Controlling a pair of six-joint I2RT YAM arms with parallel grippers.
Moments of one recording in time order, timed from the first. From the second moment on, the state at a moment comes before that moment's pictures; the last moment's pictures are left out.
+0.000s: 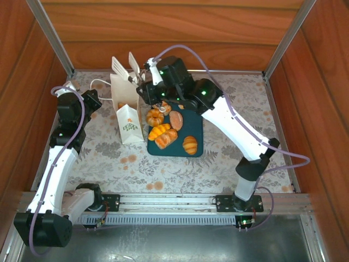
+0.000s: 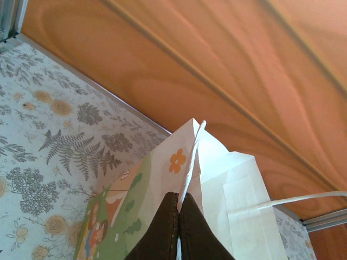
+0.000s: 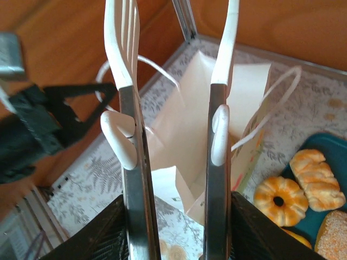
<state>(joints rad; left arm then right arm) -0.05 0.94 0.89 -0.20 0.05 -0.71 0.97 1.77 2.19 -0.92 0.00 0.33</state>
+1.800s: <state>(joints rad) -0.05 0.96 0.88 -0.21 0.05 -0.71 0.52 1.61 1.41 -0.78 -0.01 0.60</state>
